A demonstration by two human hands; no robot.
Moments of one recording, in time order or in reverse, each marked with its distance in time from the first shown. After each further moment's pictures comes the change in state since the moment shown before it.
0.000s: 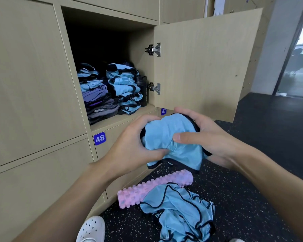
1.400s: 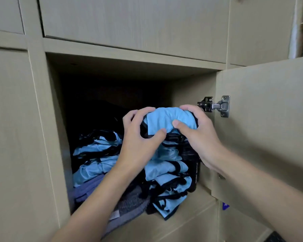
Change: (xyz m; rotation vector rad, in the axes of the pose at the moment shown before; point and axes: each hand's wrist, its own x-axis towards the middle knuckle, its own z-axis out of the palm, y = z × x) left_hand 0.316 -0.167 -0.124 0.165 0.578 0.035; right_hand 0.446 -0.011 0.002 -0.175 0.172 -0.481
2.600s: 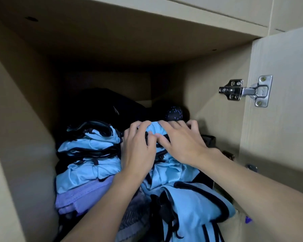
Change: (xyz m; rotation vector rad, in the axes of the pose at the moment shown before) left_hand 0.028 -0.127 0.043 0.565 0.102 -0.066; right_hand 0.060 0.105 0.055 -1.181 -0.368 -0.319
